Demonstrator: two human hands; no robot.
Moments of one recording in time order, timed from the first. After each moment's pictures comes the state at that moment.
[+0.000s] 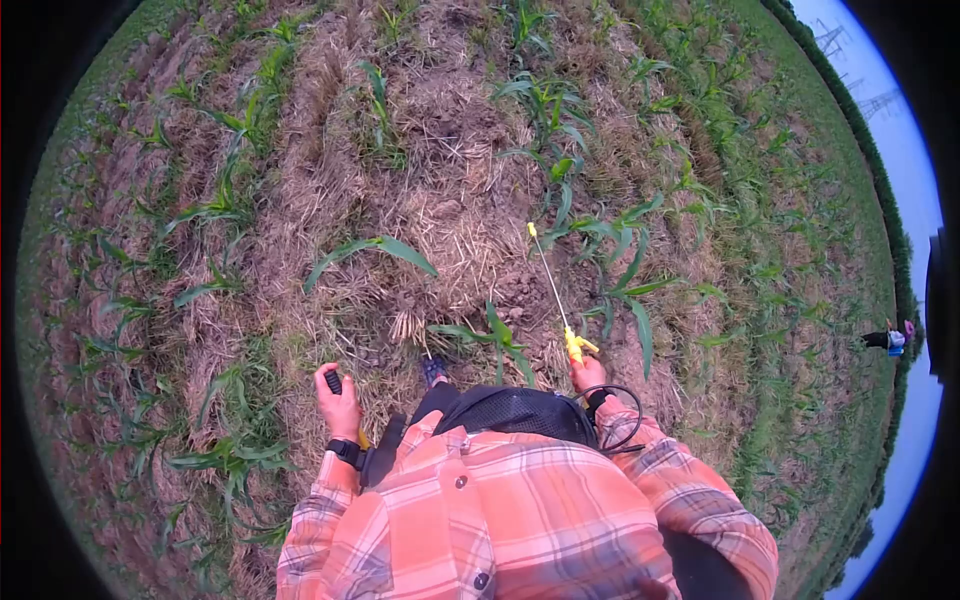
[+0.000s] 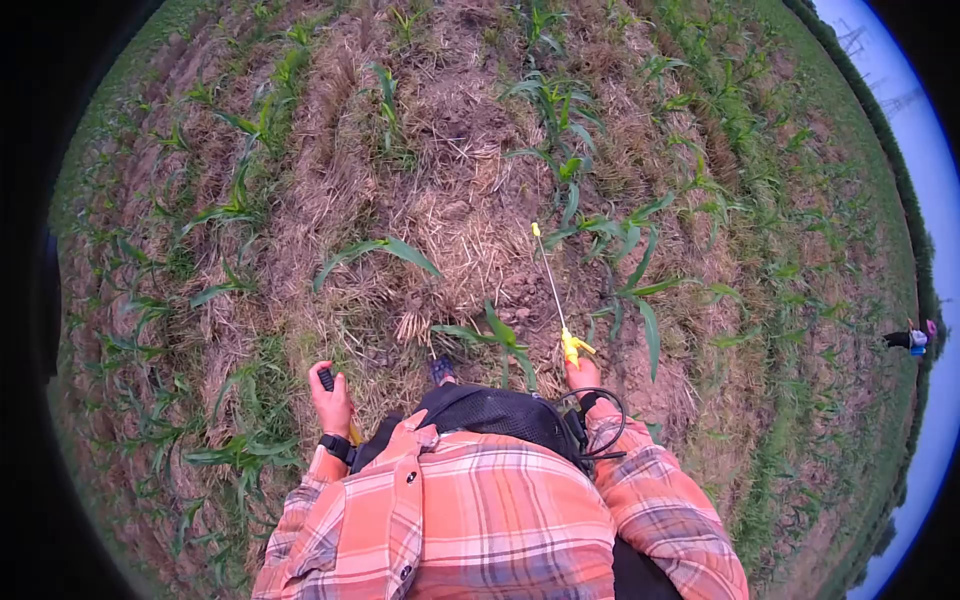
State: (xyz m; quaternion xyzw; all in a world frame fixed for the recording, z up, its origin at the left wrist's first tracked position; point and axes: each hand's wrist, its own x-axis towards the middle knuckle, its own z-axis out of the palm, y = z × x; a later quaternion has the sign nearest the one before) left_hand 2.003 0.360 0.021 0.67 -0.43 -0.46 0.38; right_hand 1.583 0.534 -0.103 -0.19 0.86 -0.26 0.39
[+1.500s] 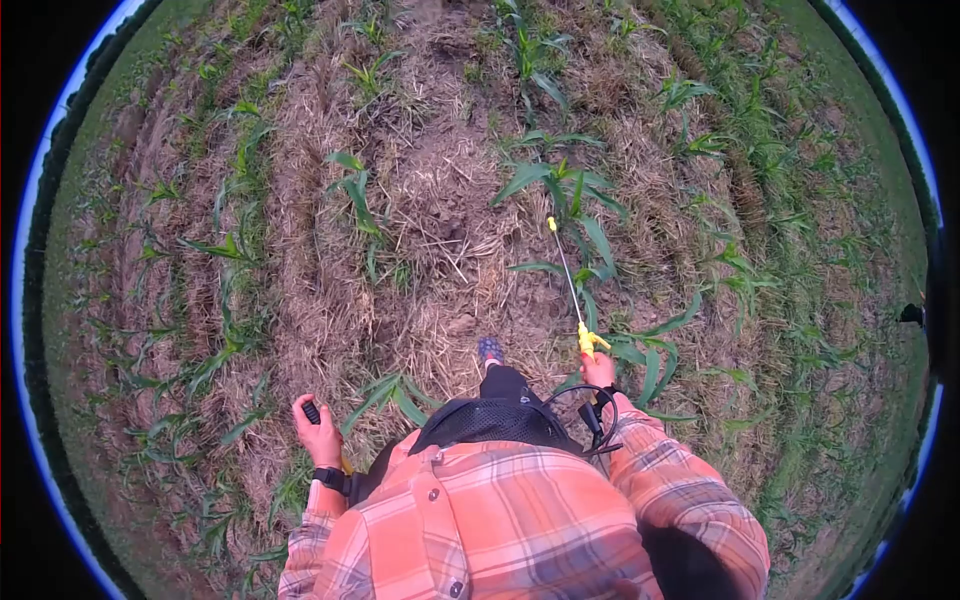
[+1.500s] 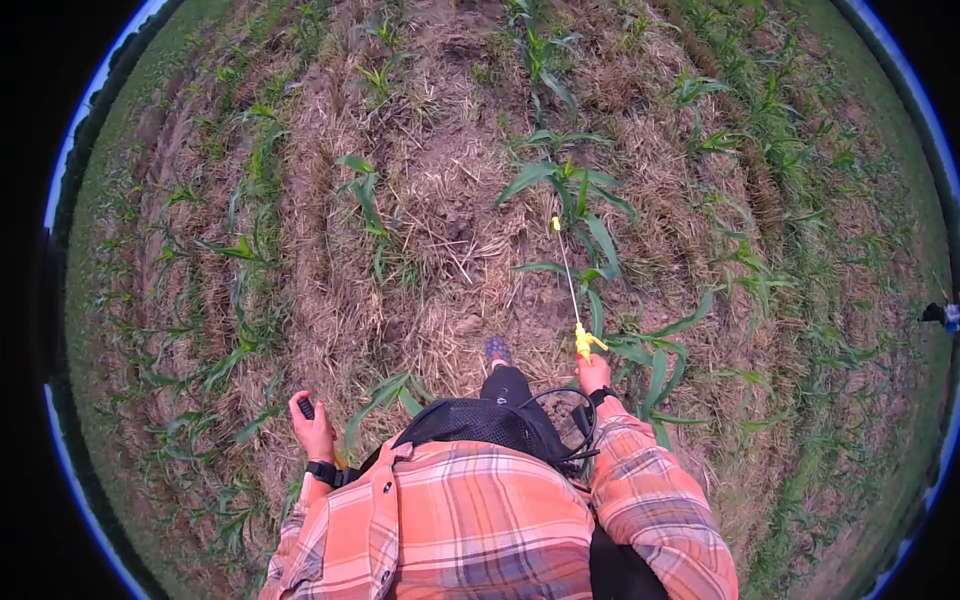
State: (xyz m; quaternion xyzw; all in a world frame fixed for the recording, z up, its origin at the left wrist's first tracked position) left_hand 1.820 -0.031 0.074 0.73 -0.50 -0.32 0.33; right_hand 1.379 0.140 -0.109 -0.08 0.83 -0.35 0.43
